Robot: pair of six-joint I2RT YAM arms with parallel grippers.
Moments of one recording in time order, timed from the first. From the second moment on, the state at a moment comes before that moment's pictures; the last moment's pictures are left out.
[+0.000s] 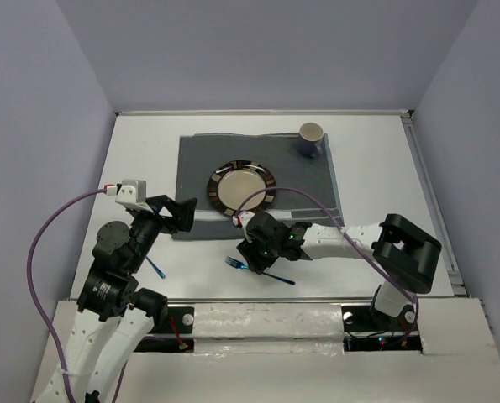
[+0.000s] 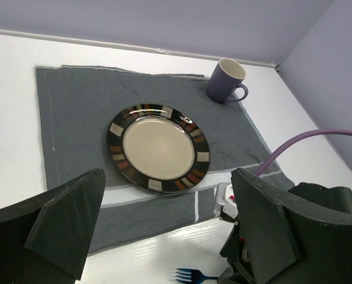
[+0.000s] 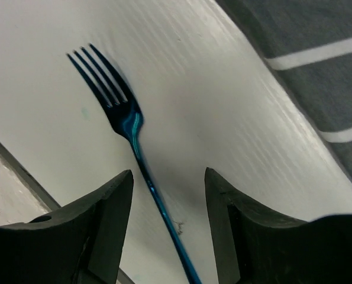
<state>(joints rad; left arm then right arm) -0.37 0.38 0.67 -0.33 -0.02 -0.36 1.06 1.67 0.92 -0.21 -0.07 0.27</state>
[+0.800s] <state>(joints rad) -0.37 0.35 0.67 -0.33 -0.03 -0.36 1.15 1.74 1.13 -0.30 0.11 0.35</state>
